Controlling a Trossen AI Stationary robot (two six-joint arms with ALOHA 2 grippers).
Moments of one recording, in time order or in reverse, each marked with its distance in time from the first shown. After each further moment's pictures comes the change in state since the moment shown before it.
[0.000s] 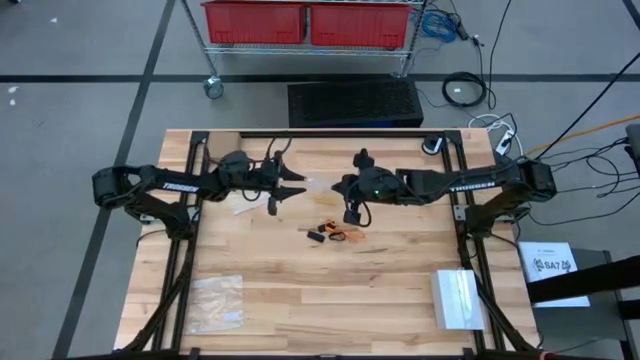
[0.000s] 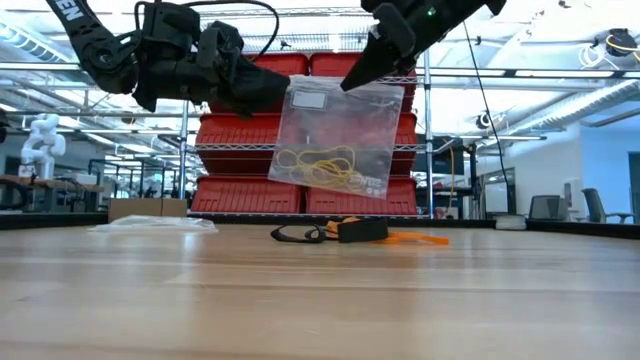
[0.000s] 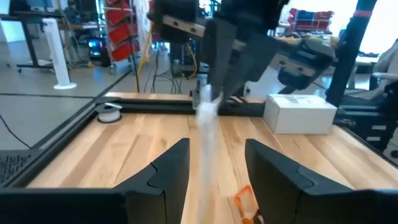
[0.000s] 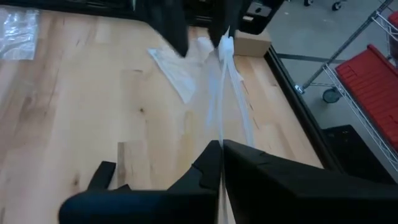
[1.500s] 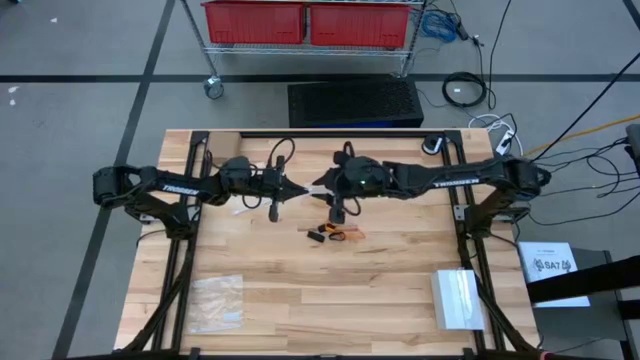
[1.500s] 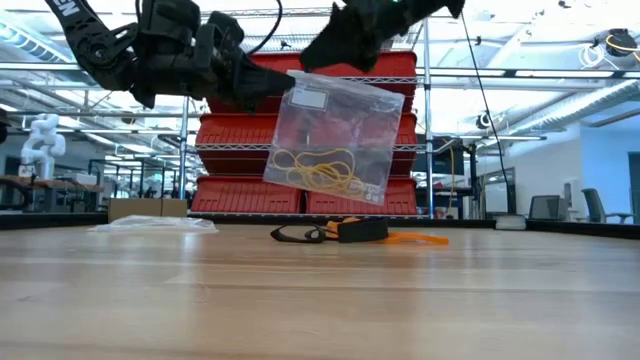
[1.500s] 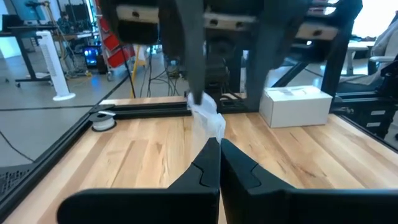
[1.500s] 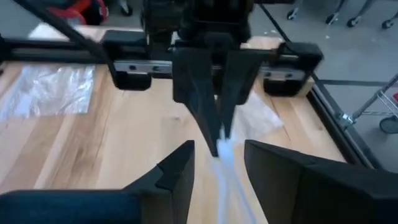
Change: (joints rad) left arm -0.068 0.000 0.002 -0.009 -0.054 0.080; right arm -0.039 0.143 0.174 0.066 -0.216 0.017
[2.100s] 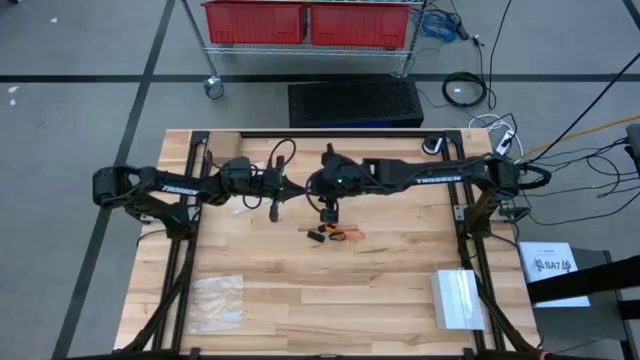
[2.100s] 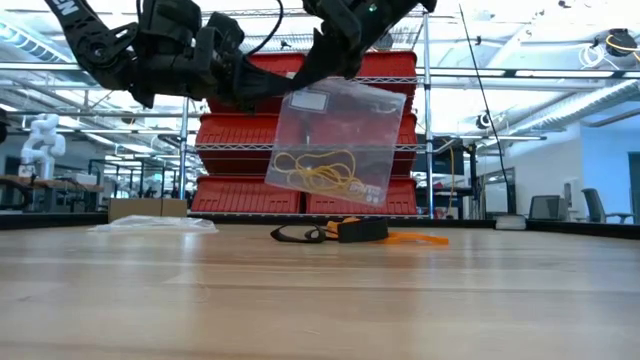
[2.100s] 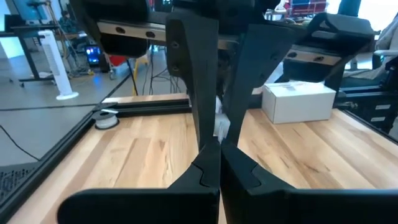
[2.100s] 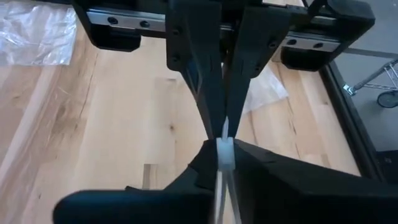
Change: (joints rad) left arm 0.000 -0.002 0.002 -0.021 -0.007 0.020; right arm -0.009 0.133 0.208 -0.270 0.009 -0.060
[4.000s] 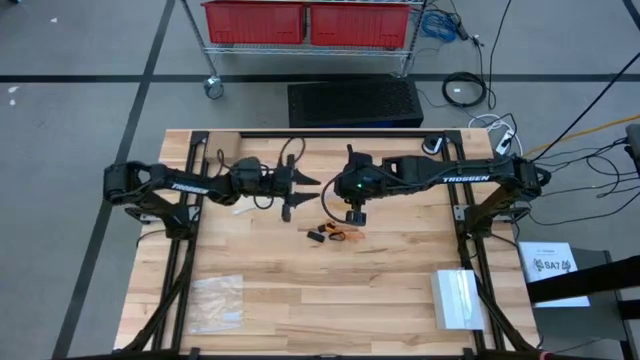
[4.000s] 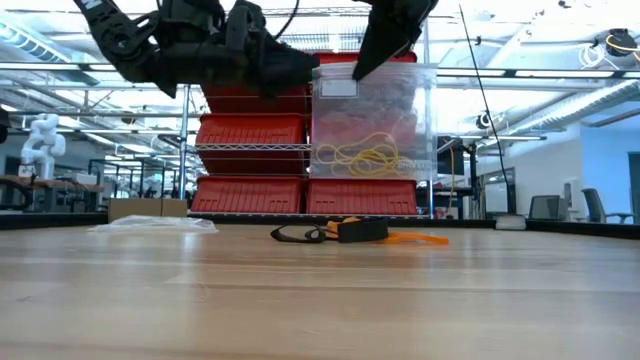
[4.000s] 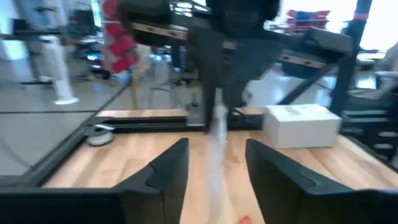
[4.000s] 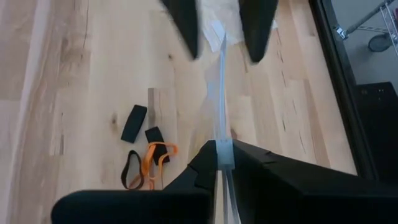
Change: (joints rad) left arm -0.072 0.107 0.141 0.015 -0.065 -0.057; right arm 0.048 -0.152 0.000 -0.382 0.099 0.085
